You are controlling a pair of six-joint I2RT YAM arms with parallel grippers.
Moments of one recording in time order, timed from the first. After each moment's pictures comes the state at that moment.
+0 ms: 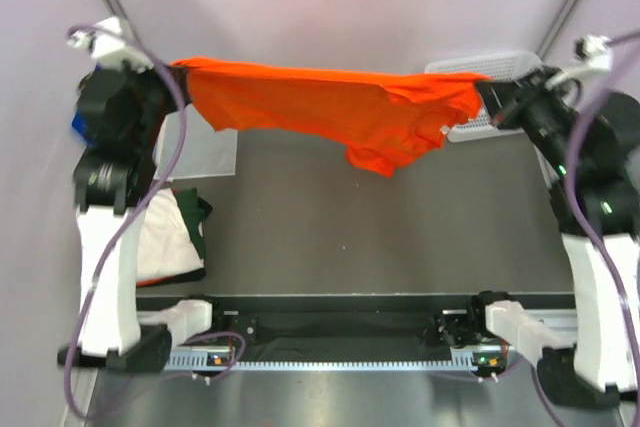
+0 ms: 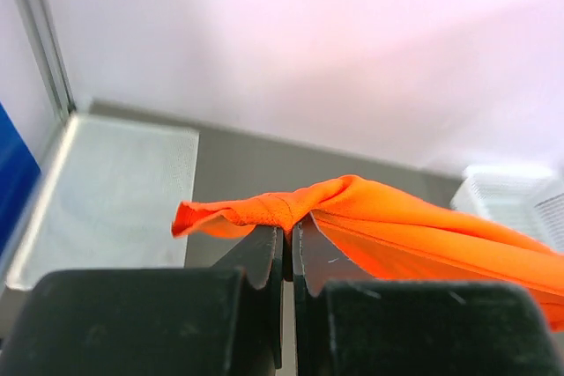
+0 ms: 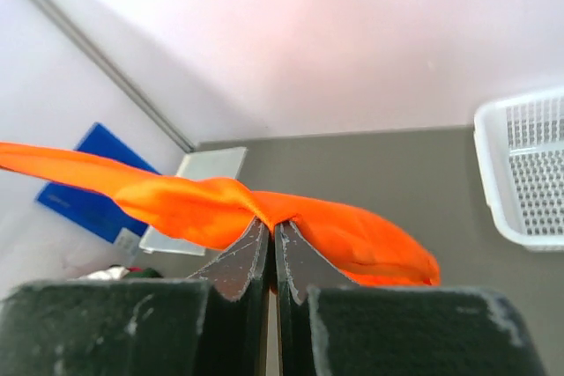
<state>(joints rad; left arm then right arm) -0.09 1.21 1.72 -0.59 -0.08 -0.34 0.11 1.02 1.52 -0.48 -0.24 0.45</state>
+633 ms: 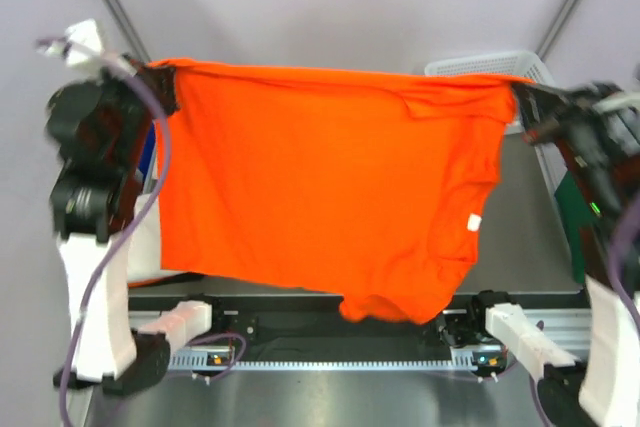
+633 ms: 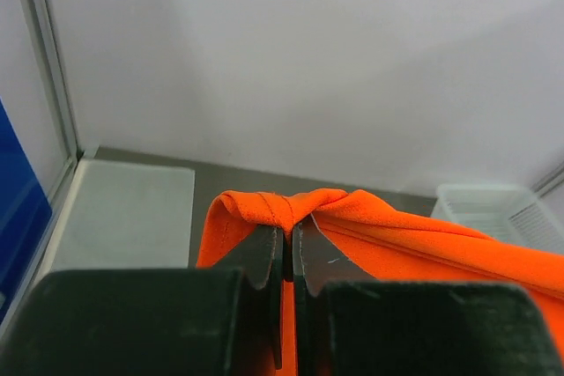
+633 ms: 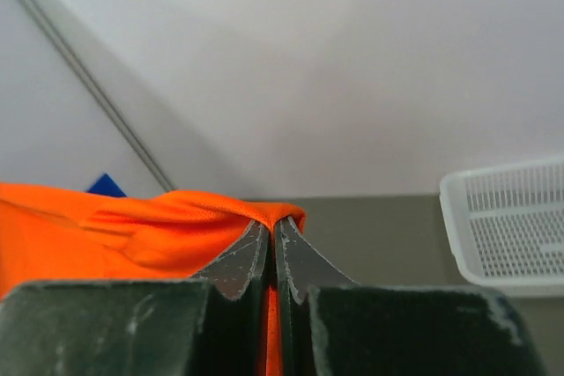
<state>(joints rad) -0.10 1.04 1.80 -0.65 -0.06 -0.31 0.11 0.81 1.68 -0.59 -0.16 0.40</state>
